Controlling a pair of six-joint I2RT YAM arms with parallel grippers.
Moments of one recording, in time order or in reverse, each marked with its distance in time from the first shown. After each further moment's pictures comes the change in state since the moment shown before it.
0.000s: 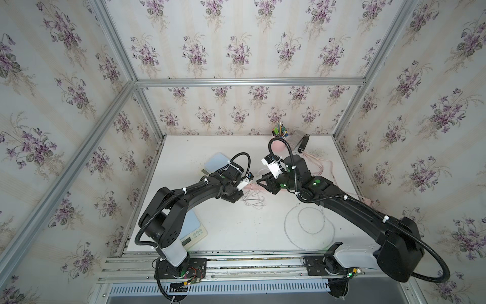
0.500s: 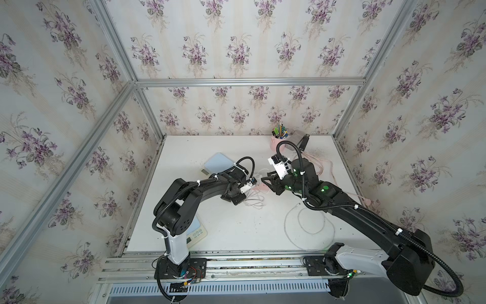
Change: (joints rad) left arm -0.011 0.133 0.035 0.000 0.017 0.029; right arm -0.001 -0.097 -0.033 0.022 0.107 -0.003
